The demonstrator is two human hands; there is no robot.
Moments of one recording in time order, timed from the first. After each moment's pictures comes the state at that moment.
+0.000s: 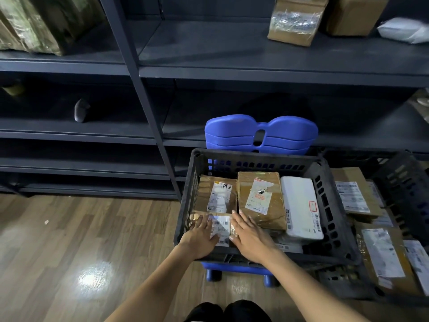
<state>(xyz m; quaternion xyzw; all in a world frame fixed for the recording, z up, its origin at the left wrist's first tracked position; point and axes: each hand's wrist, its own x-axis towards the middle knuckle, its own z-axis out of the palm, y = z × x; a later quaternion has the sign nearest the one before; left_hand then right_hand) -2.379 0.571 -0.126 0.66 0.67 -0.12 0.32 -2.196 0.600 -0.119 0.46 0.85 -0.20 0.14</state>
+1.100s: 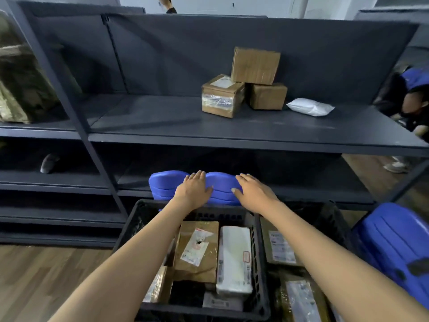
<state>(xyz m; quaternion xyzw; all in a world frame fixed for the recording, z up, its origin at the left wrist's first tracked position) -2.199 0.754 0.086 0.70 0.71 0.05 0.12 -2.007 0.783 0.087 0.54 0.84 -0.11 -0.03</state>
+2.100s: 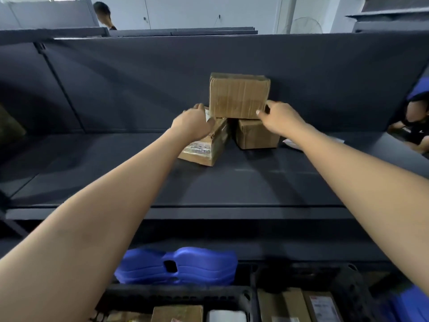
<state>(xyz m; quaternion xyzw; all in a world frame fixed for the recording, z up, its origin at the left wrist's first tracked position) -2.174 1.062 0.274 0.69 0.71 0.13 0.00 -1.952 1.100 0.275 0.62 0.75 -0.08 -0.21</state>
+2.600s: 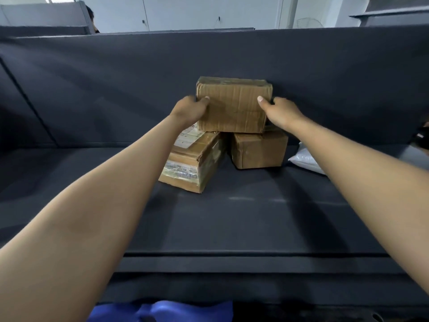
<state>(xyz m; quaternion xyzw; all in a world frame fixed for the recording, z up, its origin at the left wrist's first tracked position) -2.164 1.180 0.284 0.60 0.70 0.34 0.18 -1.944 1.222 0.268 0.63 0.70 -0.19 -0.29</state>
